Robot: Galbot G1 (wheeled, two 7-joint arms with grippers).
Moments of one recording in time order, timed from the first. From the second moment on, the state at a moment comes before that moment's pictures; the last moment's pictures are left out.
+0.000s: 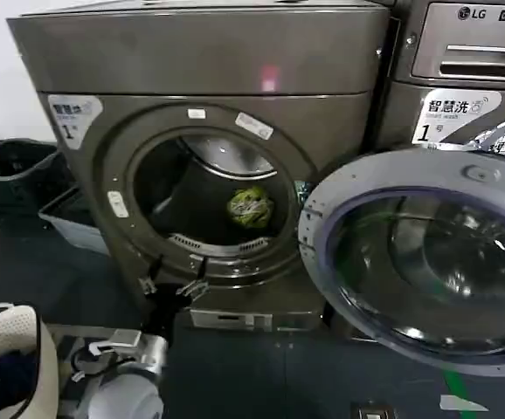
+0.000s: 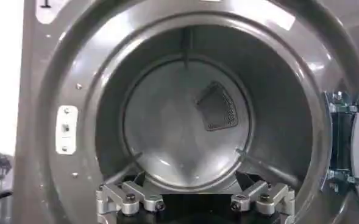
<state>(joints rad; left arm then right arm) 1.32 -1.28 -0.39 -2.14 -0.24 0.21 -0.18 -1.99 0.51 2.88 1.31 0.66 -0.34 -0.15</state>
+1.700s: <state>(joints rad) 1.26 -1.29 -0.39 -2.10 -0.25 0.19 -0.17 -2.02 0.54 2.90 1.33 0.63 -0.32 -0.16</state>
